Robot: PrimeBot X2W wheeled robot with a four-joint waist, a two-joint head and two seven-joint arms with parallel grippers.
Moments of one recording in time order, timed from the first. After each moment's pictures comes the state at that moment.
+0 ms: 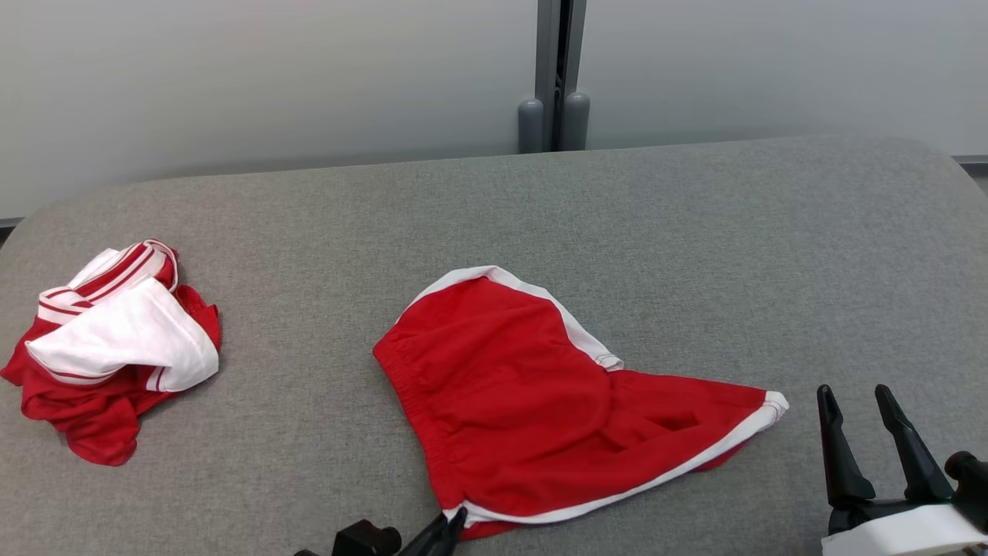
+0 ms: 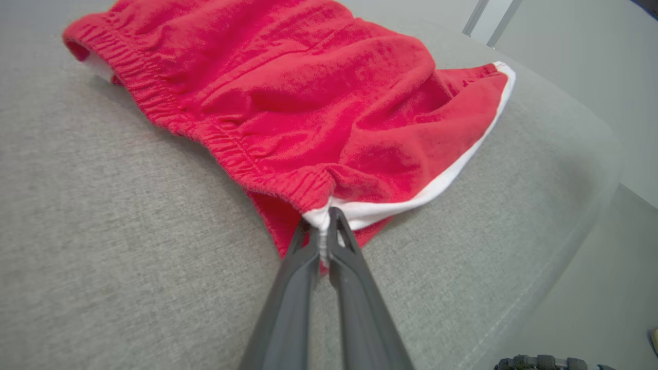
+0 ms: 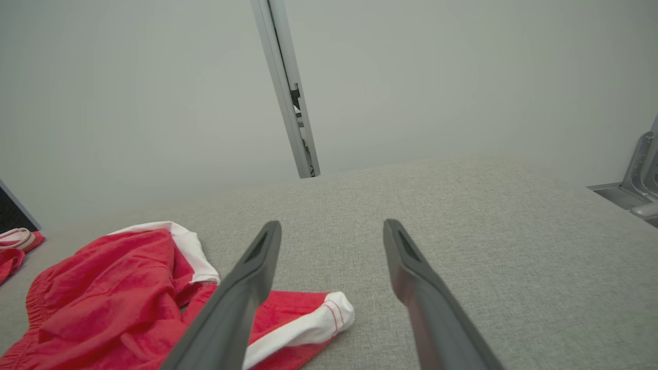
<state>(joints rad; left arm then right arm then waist) -0.06 0.09 -0.56 0.54 -0.34 -0.13 -0.26 0.03 -0.14 0.01 0.18 0.35 0.13 -0.26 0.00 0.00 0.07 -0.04</state>
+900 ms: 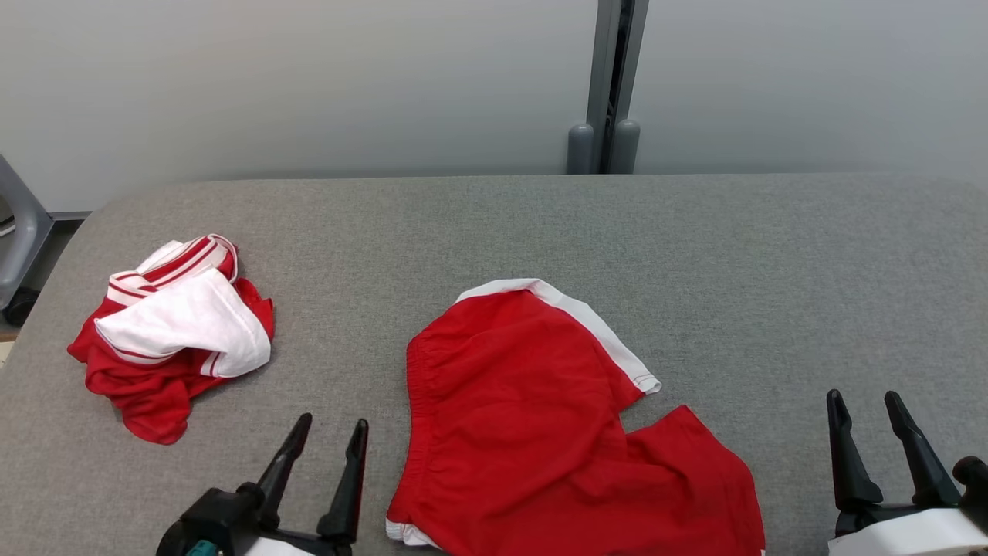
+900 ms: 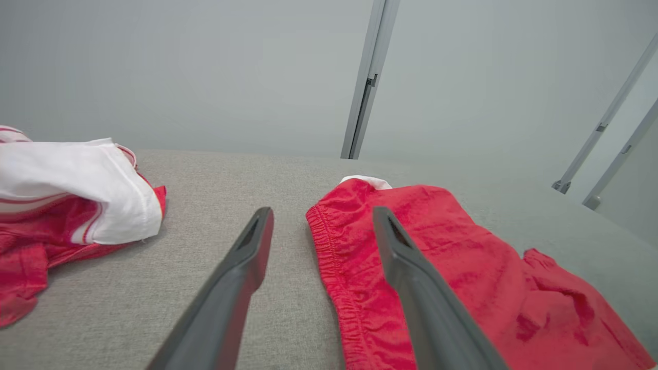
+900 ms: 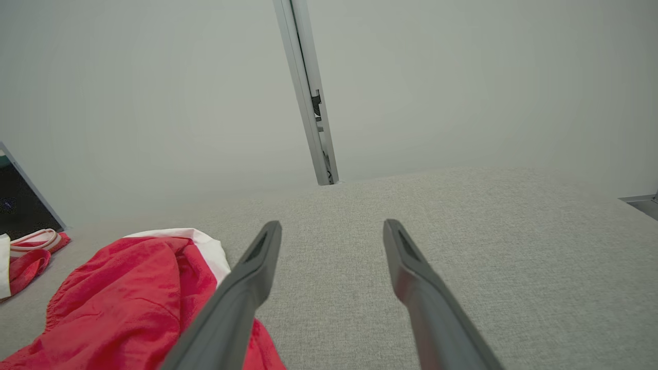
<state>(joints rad) 0.04 0.08 -0.19 0.23 -0.29 -0.13 -0.26 0.04 -0.13 -0.02 0.20 0.35 0.13 -0.26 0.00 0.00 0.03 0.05</state>
